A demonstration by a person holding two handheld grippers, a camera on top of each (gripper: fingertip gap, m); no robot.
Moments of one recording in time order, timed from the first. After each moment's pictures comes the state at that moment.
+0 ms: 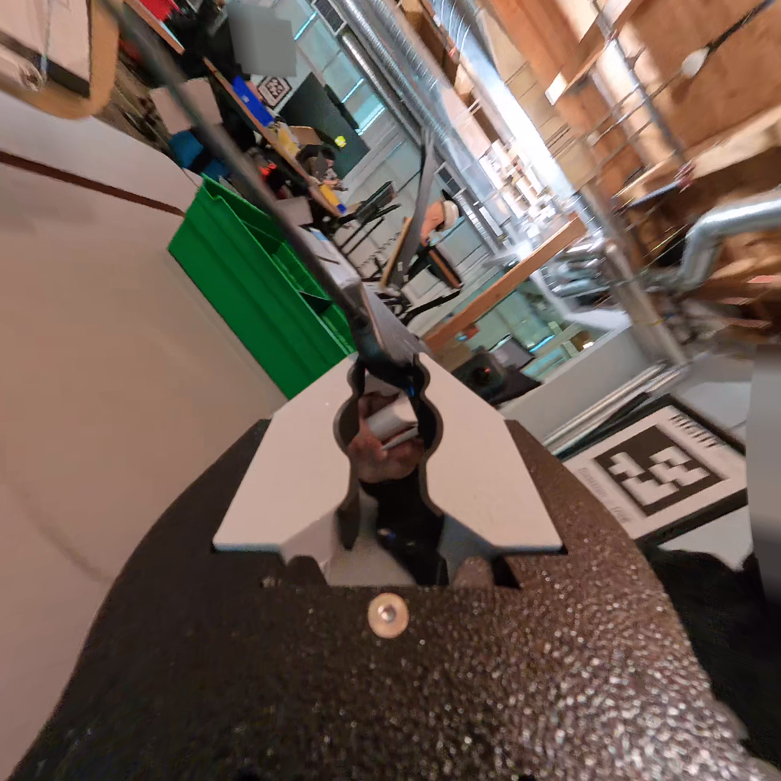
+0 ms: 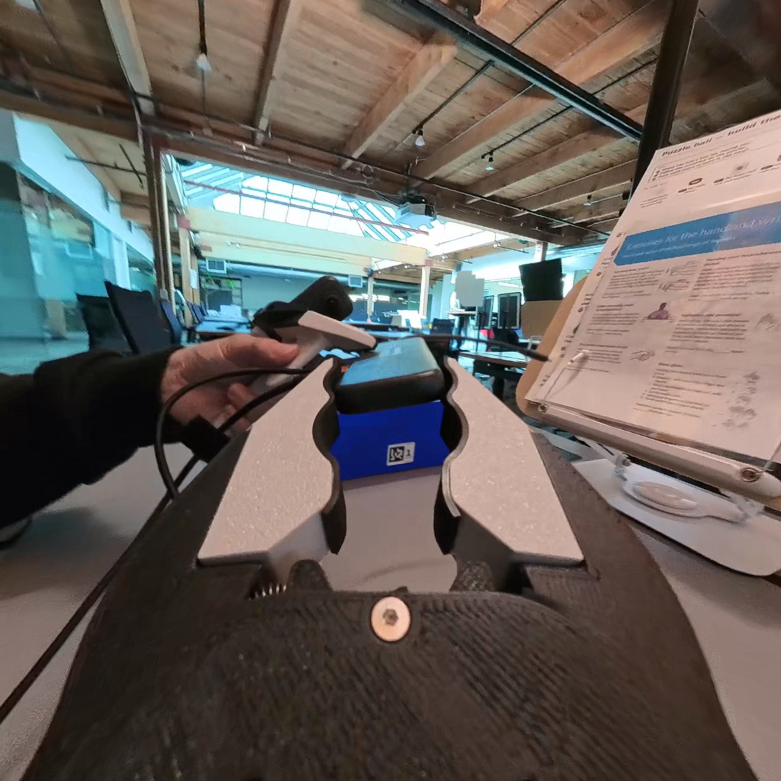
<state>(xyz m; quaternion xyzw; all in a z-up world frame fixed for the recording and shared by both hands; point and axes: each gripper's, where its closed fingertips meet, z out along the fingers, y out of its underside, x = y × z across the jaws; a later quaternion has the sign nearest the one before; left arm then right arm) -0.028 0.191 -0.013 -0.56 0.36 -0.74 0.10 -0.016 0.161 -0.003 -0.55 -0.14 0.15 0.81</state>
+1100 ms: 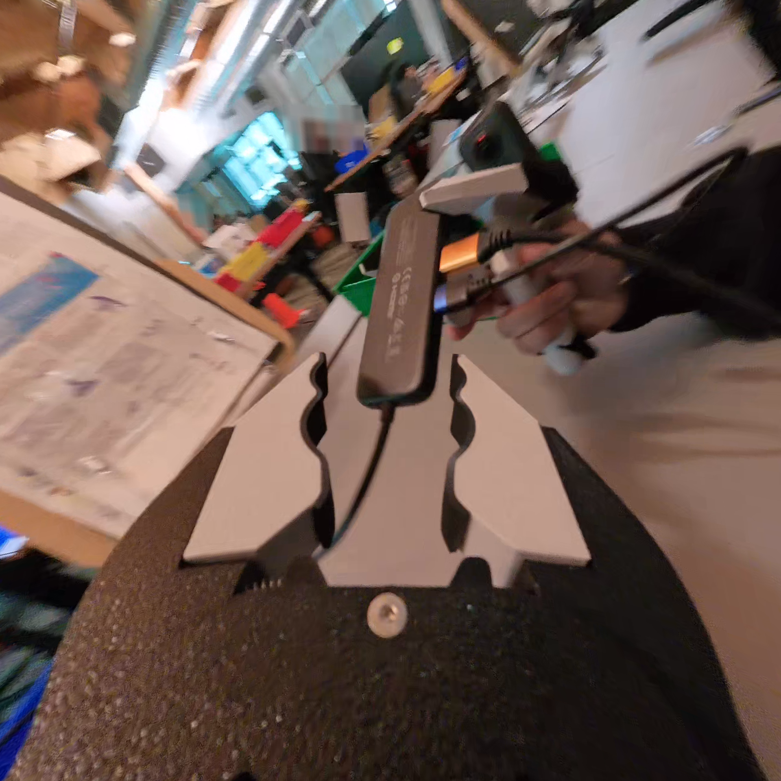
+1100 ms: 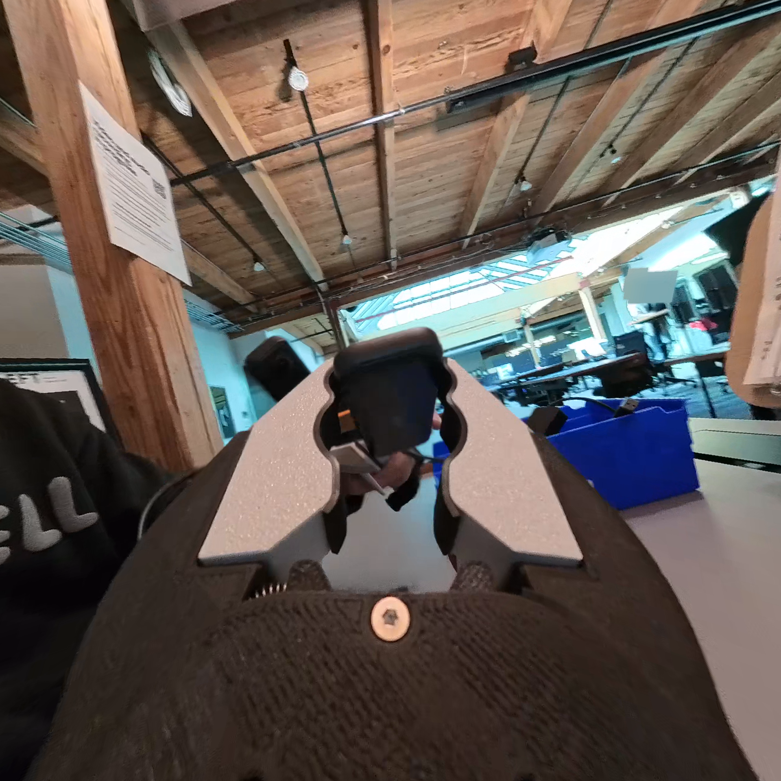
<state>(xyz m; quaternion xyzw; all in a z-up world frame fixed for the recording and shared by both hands) -0.051 0.171 -0.026 -0.30 0.68 -0.36 0.56 -0.022 0.141 0.015 -0.45 -0.08 0.45 0.77</state>
